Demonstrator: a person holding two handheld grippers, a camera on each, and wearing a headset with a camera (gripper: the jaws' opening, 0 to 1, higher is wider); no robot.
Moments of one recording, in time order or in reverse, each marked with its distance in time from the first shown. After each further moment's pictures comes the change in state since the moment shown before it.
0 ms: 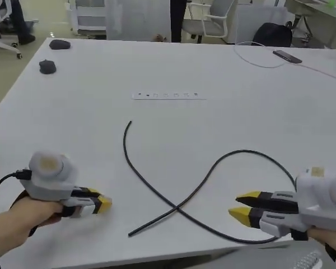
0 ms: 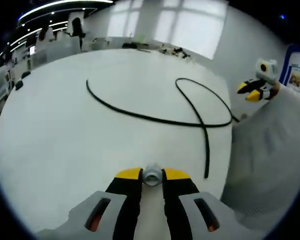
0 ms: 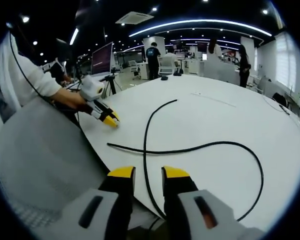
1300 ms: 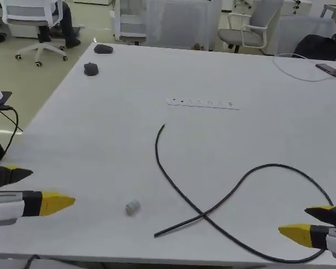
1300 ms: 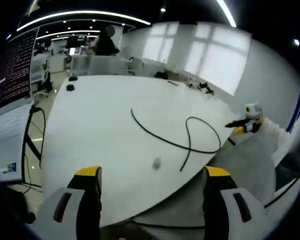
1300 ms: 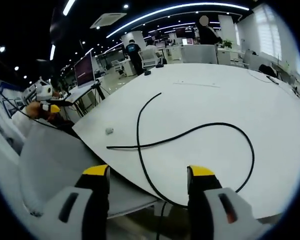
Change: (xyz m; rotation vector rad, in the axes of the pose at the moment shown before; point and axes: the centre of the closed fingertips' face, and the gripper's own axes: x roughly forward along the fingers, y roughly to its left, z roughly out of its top) left arm -0.221 -0.009 0.012 -0.243 -0.238 0.203; right arm -0.049 -0.013 0.008 0.227 0.059 -0.043
